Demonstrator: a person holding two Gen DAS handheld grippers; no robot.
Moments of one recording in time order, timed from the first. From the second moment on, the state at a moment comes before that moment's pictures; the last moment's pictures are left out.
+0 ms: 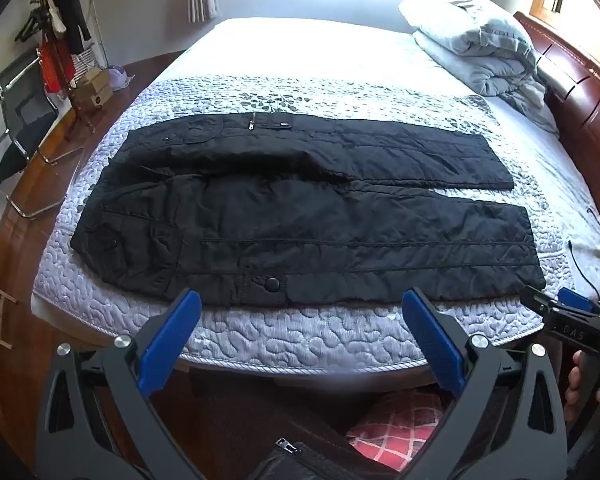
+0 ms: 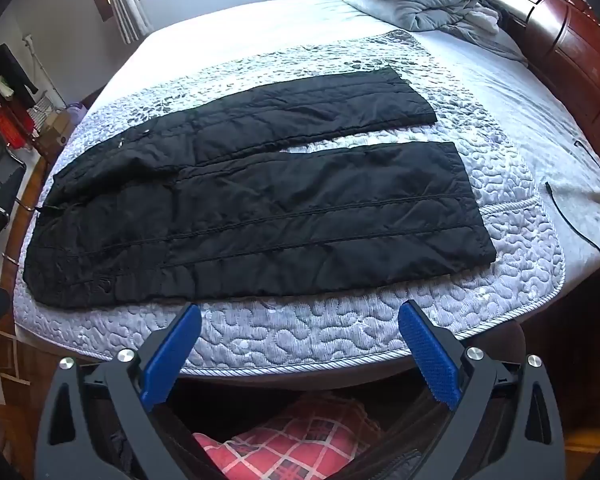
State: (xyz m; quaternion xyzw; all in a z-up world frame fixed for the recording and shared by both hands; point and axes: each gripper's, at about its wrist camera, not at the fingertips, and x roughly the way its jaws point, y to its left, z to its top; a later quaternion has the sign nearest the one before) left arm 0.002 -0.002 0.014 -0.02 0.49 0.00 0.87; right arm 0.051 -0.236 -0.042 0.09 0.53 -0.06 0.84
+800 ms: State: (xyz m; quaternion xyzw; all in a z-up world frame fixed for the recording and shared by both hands) left arm -0.001 0.002 0.011 -0.01 0.49 0.00 0.87; right arm 0.054 -0.231 -0.042 0.08 0.53 -0.06 0.84
